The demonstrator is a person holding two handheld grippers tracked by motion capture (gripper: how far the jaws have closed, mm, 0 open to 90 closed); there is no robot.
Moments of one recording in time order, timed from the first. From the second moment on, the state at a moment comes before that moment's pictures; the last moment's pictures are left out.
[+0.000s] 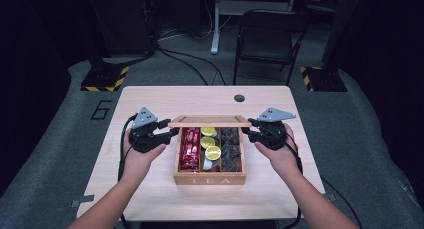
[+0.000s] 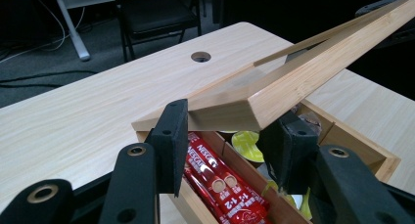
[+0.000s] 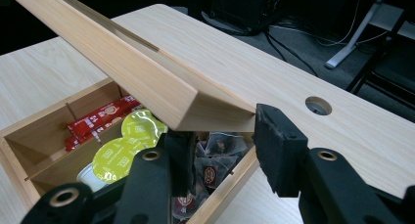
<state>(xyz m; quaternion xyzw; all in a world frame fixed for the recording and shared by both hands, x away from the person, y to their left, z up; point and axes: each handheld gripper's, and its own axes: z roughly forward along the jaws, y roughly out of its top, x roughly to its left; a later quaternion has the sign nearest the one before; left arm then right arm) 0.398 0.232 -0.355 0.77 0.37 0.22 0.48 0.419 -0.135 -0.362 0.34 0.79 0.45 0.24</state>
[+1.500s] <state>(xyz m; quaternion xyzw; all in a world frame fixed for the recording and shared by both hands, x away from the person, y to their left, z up) 0.428 0.225 -0.371 0.76 0.38 0.24 0.48 0.433 -0.125 -0.356 0.36 0.78 0.45 0.25</state>
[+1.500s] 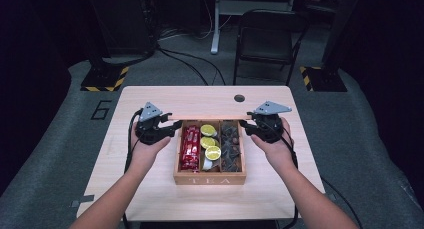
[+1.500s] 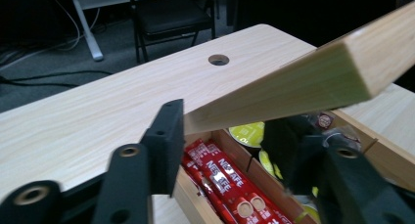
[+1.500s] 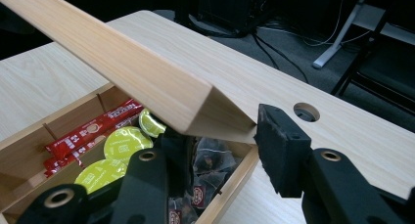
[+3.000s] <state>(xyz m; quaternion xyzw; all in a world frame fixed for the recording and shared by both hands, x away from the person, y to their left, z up) 0.456 0.225 -0.354 0.74 0.41 0.23 0.48 0.459 -0.125 -0.341 0.38 0.76 0.46 0.25</state>
